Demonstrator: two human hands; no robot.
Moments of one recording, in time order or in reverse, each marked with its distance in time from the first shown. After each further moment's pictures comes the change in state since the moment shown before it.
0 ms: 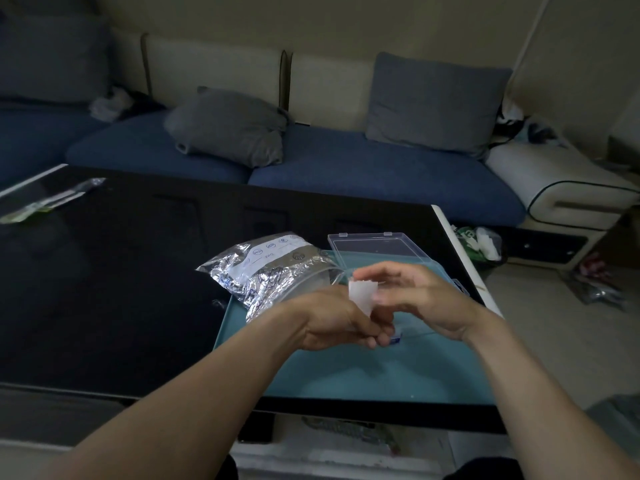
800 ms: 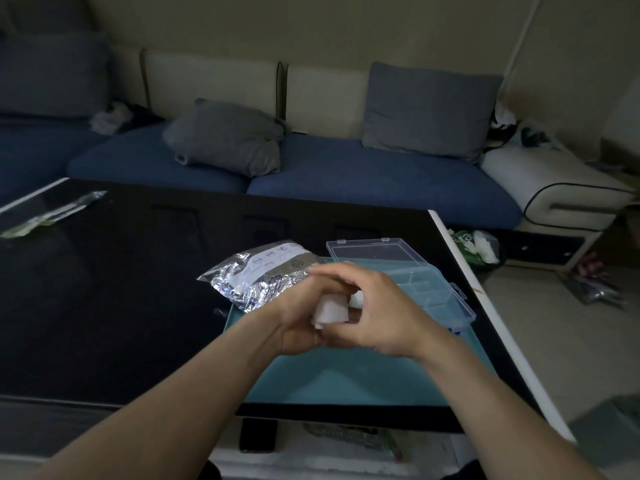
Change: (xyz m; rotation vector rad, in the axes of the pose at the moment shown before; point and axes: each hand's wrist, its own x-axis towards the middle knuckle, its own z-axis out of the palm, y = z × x) left_hand -0.016 0.009 -0.015 -0.268 0.079 0.000; right_hand 0.010 -0.016 0.055 -0.544 0.151 -0.352
